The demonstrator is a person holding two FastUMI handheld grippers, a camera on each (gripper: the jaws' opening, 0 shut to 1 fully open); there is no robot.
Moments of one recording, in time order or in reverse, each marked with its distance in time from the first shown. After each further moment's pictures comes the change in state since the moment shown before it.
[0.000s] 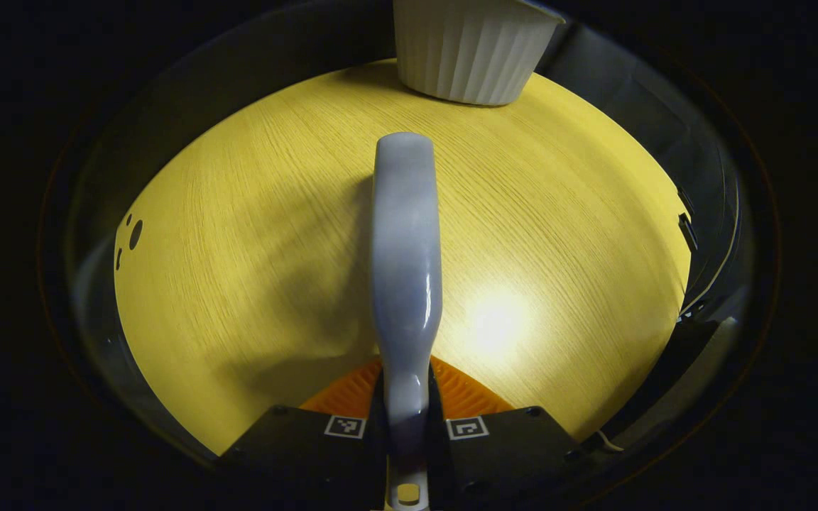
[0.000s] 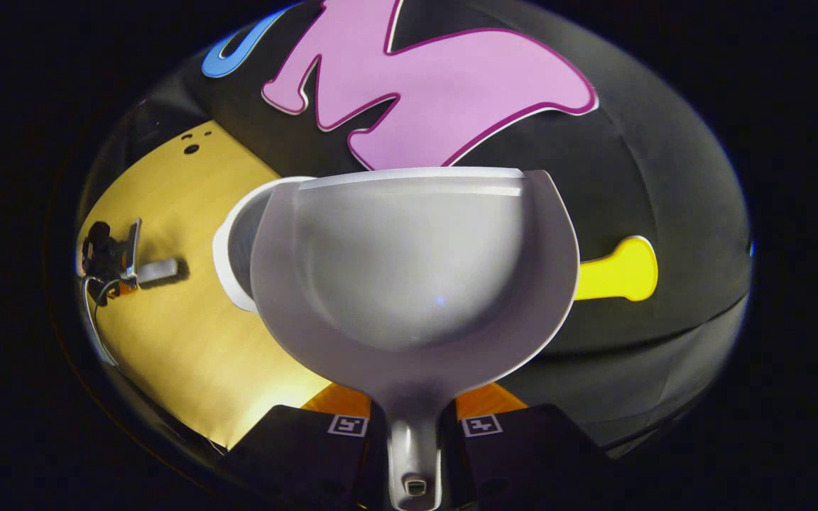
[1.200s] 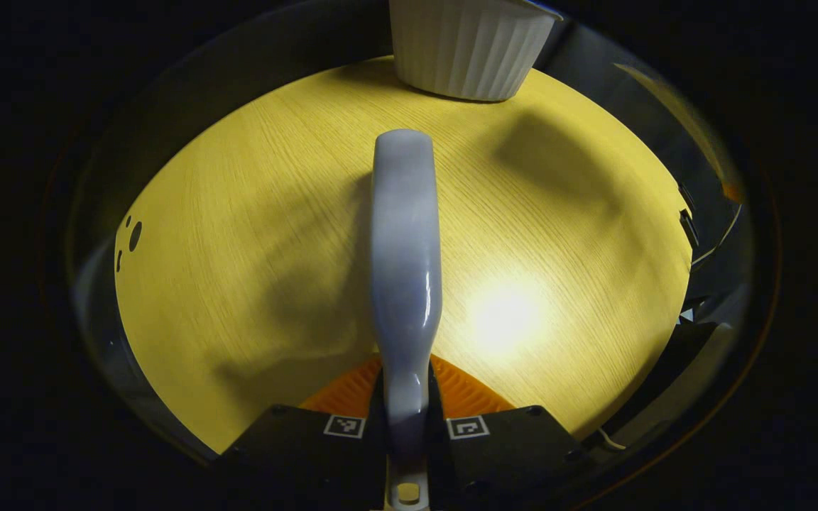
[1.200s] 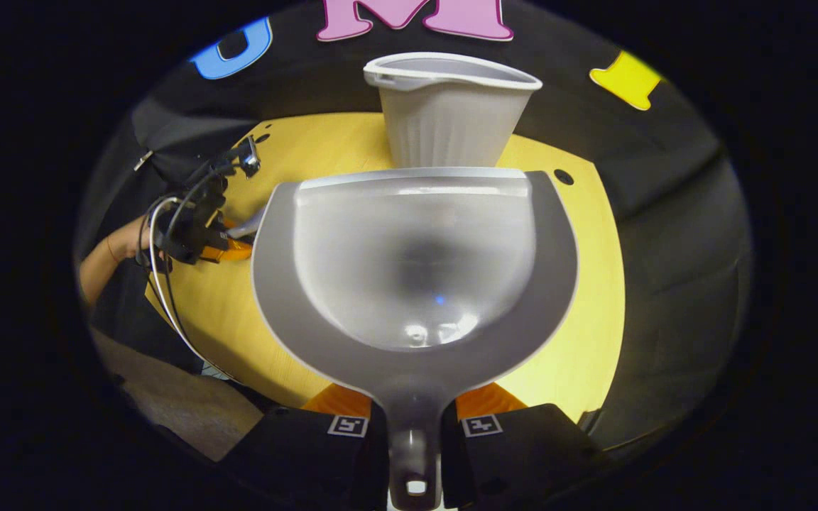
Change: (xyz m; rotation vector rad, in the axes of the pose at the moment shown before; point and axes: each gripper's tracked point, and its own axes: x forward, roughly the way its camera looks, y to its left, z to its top) left arm 0.001 -0.001 0.000 0.009 0.033 0.005; right arm -0.025 0.297 -0.227 0.434 0.223 0.473
